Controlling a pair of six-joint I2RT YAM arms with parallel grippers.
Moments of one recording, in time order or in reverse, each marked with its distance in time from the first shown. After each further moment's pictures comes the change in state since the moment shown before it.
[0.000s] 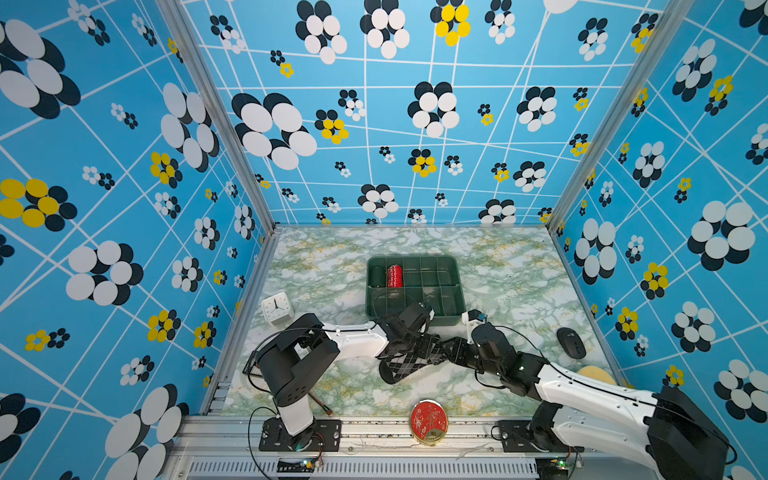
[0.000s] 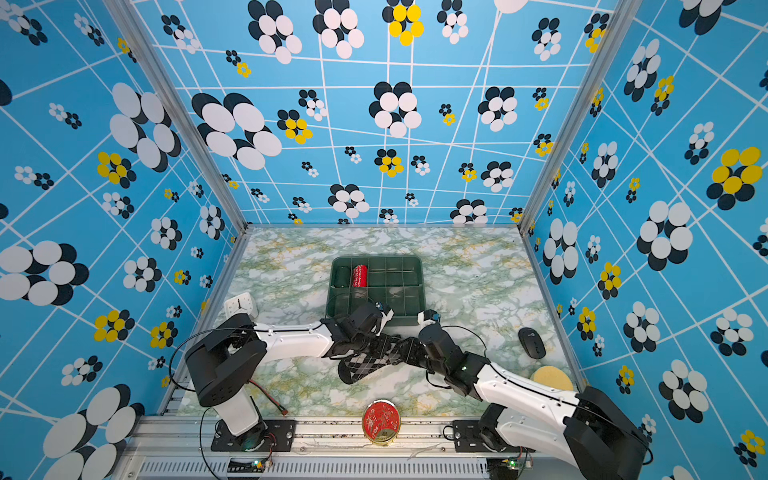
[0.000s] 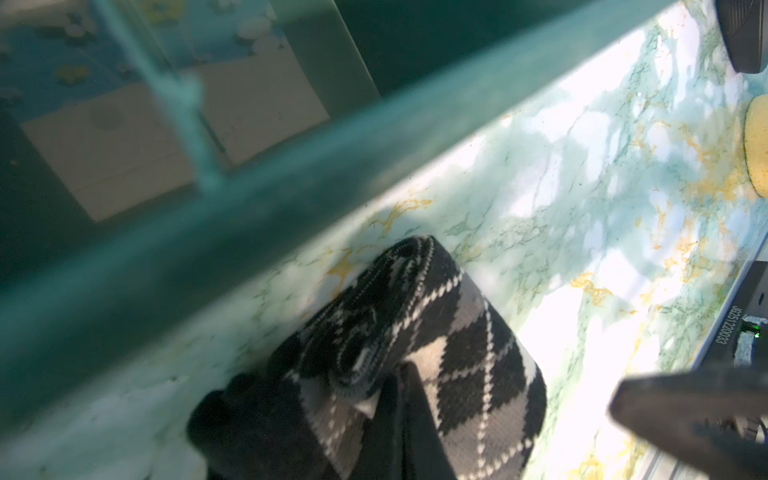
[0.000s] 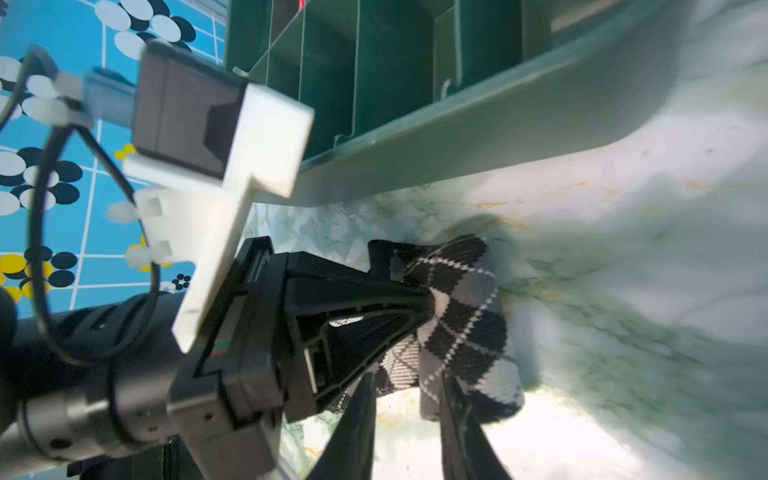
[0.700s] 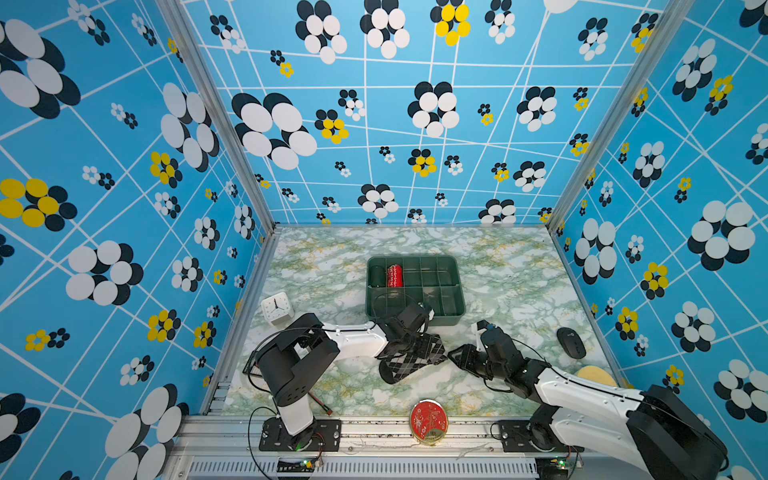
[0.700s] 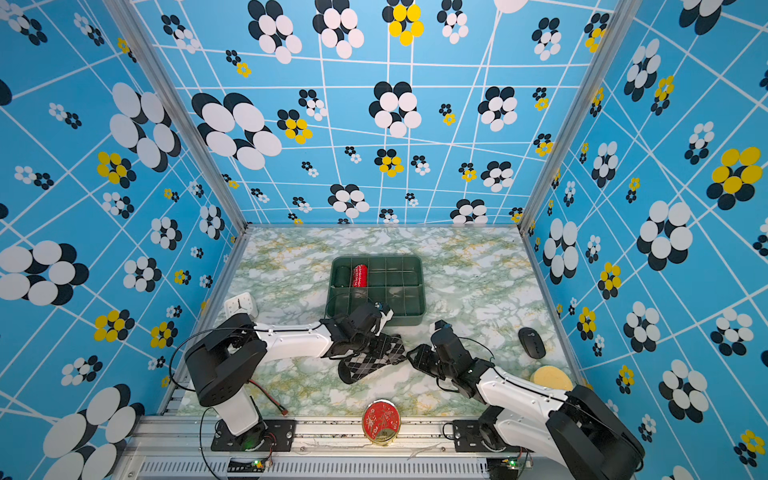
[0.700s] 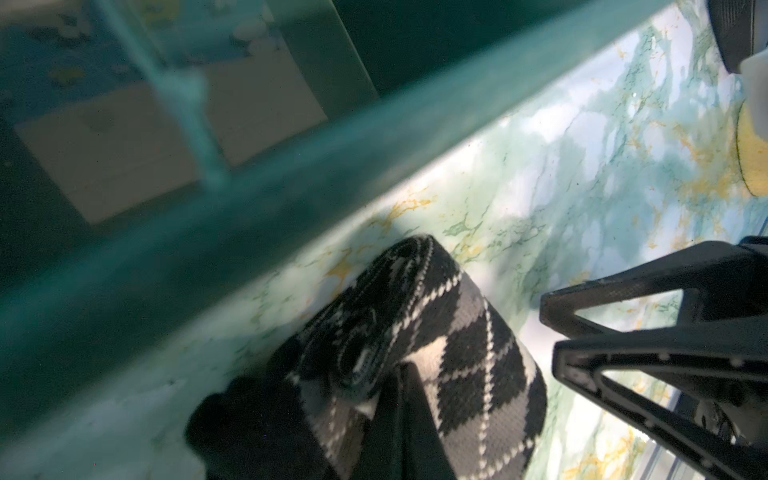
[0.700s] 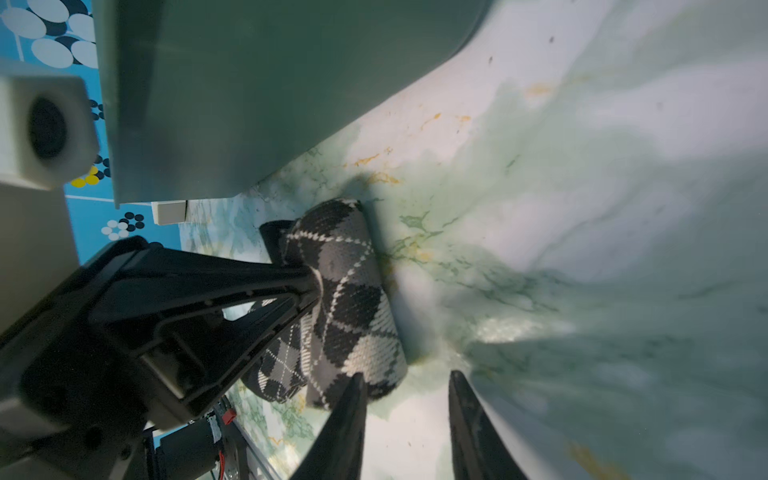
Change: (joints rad) left arm 0.005 0.000 -0.012 0.023 0.012 0.003; right arm -0.121 0.104 -0.117 0.126 -0.168 0.032
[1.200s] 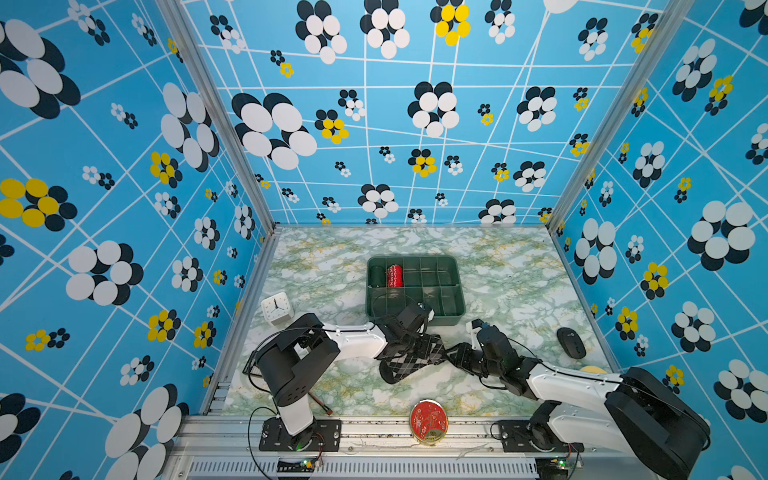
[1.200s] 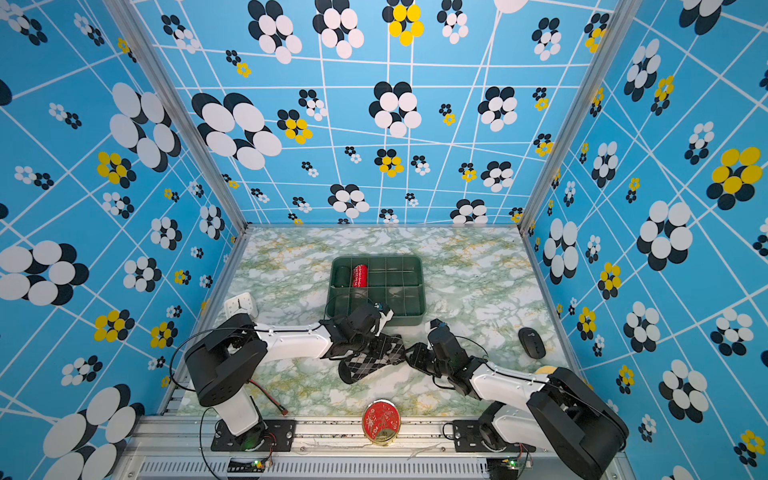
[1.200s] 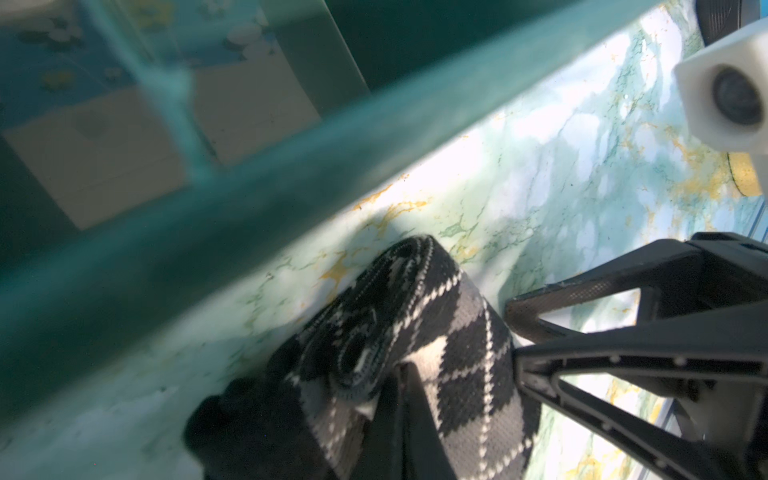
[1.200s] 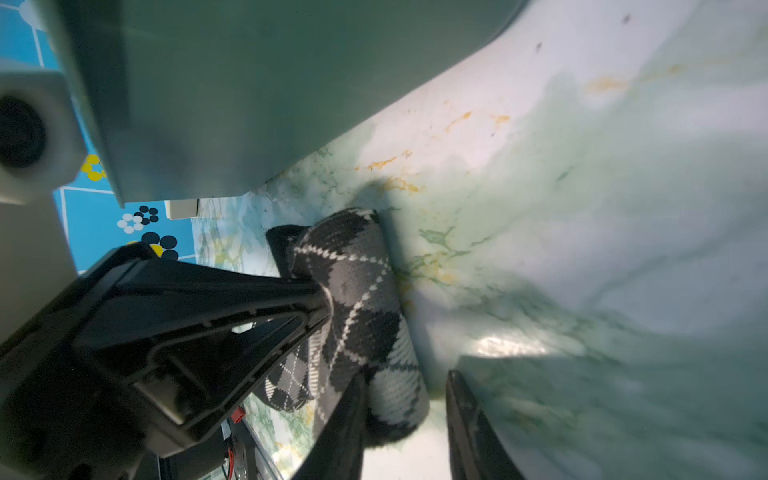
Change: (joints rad) left arm 0.003 0.000 -0.015 0.030 0.013 0.000; right arm -0.002 0.123 0.000 0.148 -0.036 0.002
